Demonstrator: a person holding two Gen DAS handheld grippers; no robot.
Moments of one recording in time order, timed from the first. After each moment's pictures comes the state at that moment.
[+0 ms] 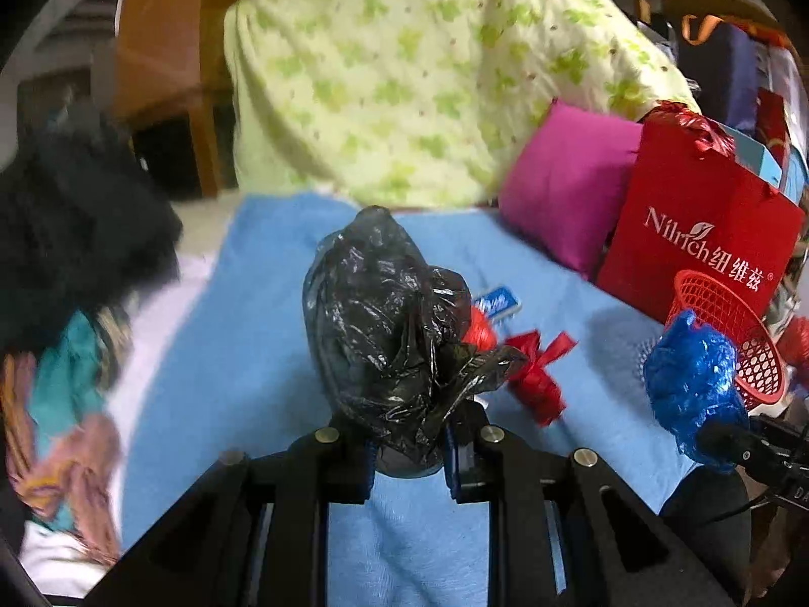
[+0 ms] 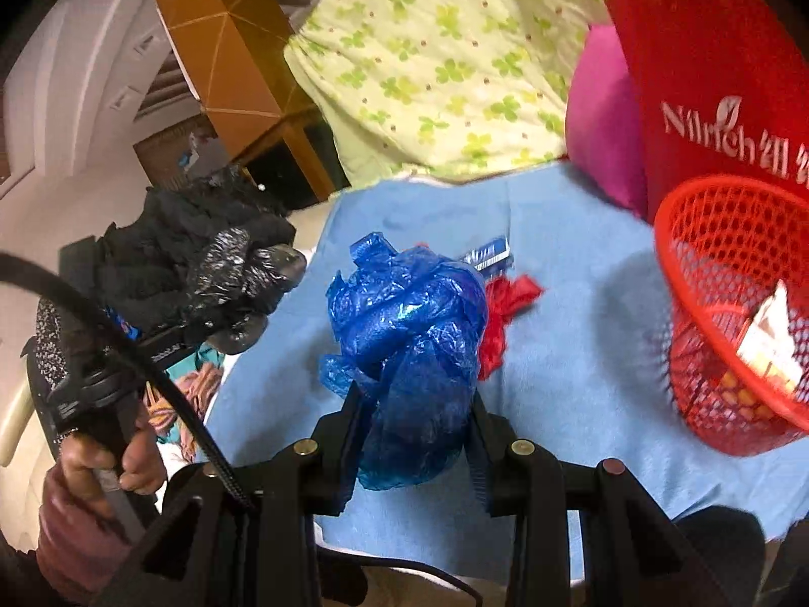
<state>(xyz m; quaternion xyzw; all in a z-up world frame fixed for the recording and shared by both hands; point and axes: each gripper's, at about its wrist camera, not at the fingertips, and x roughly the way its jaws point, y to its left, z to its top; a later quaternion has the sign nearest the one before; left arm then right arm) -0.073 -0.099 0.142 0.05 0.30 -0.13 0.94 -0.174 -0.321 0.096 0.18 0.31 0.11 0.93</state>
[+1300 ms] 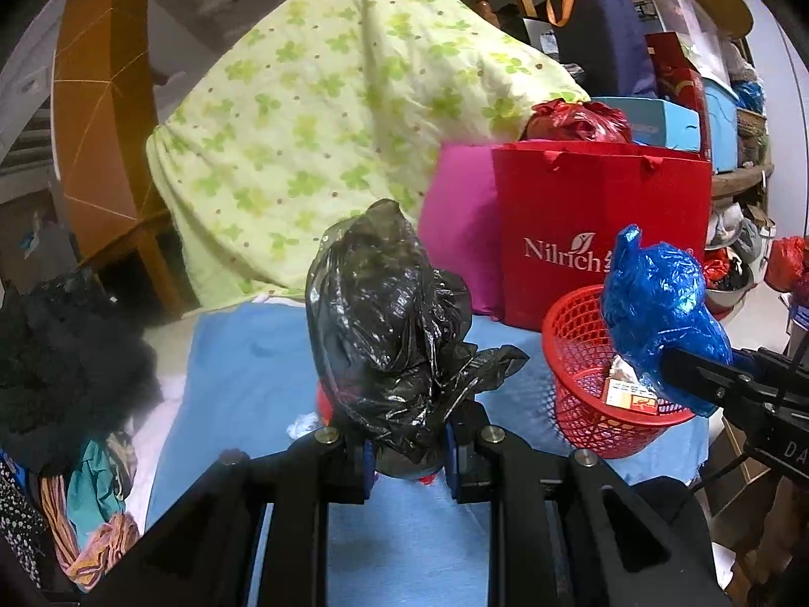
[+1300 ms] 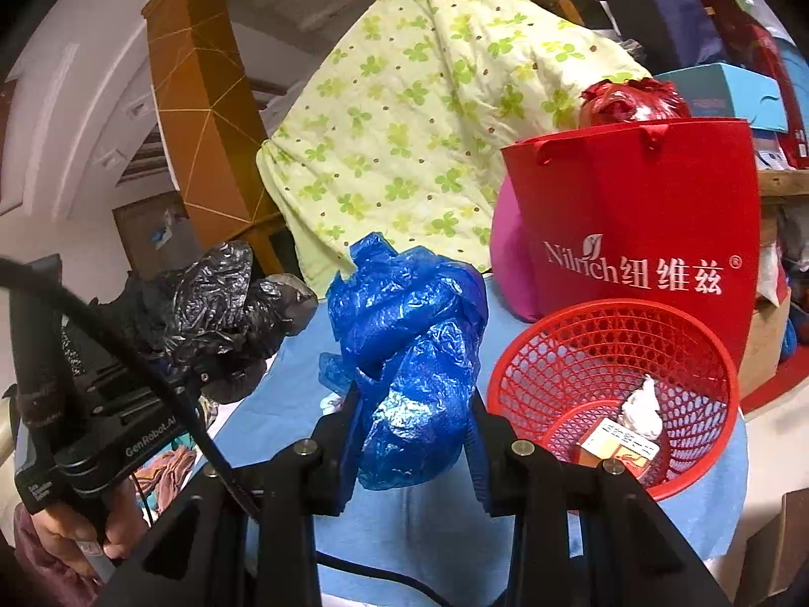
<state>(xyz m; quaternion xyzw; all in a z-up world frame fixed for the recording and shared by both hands) -0.153 -0.242 0.204 0.16 0.22 -0.19 0.95 -0.254 -0.405 0.157 0.19 0.20 0.02 0.96</state>
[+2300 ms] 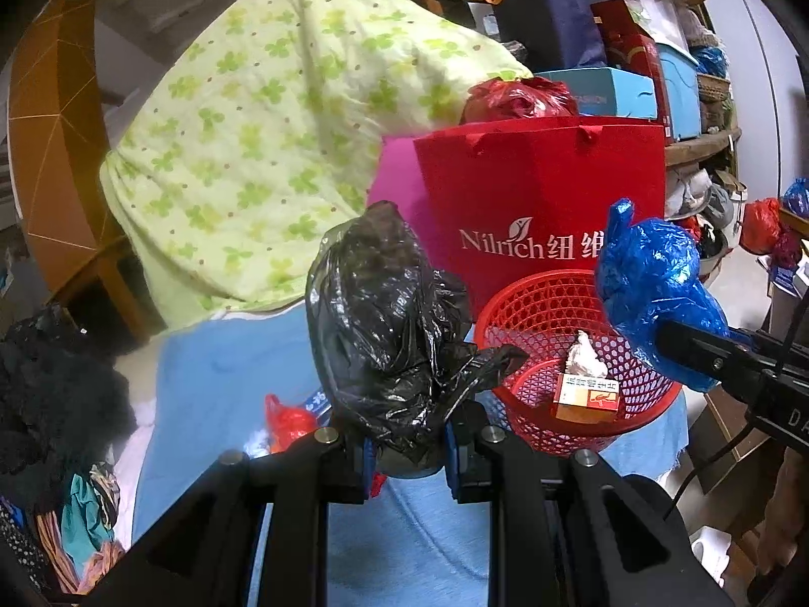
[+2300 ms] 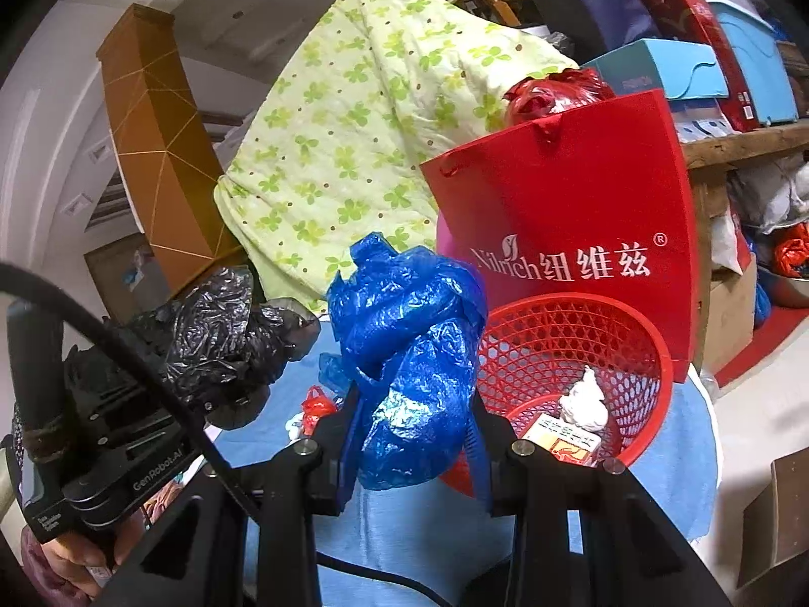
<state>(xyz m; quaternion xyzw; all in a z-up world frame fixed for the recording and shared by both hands) -0.161 -0.308 0.195 0.20 0.22 -0.23 0.93 -0.276 -0.459 0.146 0.23 0.19 -0.03 0.95</state>
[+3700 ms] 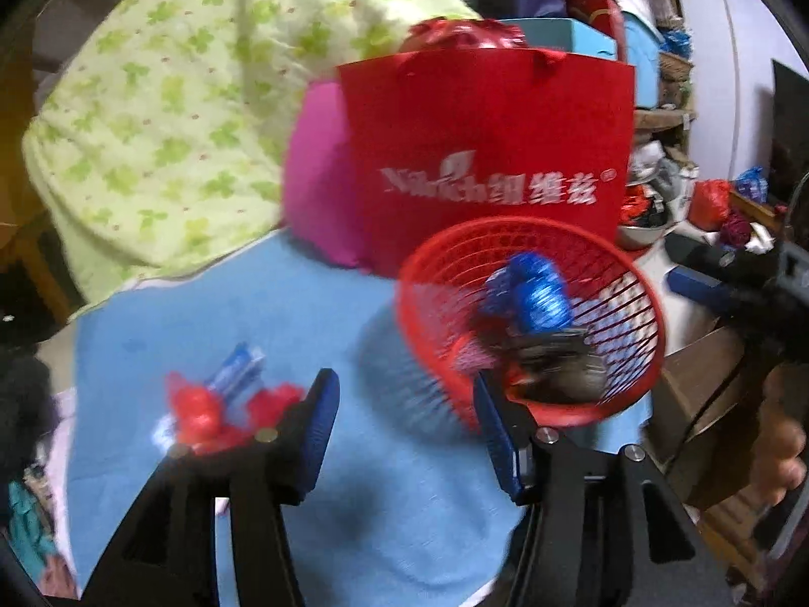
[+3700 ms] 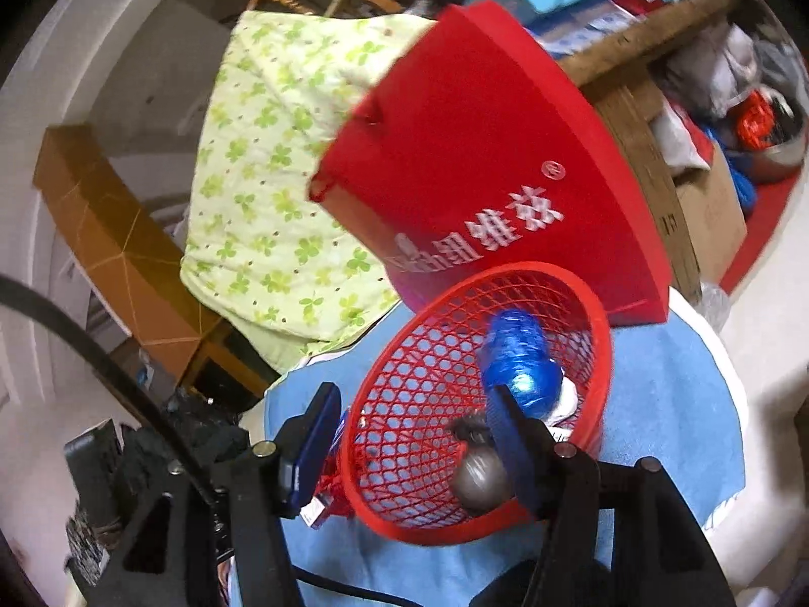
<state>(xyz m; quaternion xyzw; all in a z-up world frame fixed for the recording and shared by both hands) -0.126 -0.334 0.142 0.20 0.29 -0.30 0.89 -0.267 -0.543 0.099 0.38 0.17 -0.04 0.91</state>
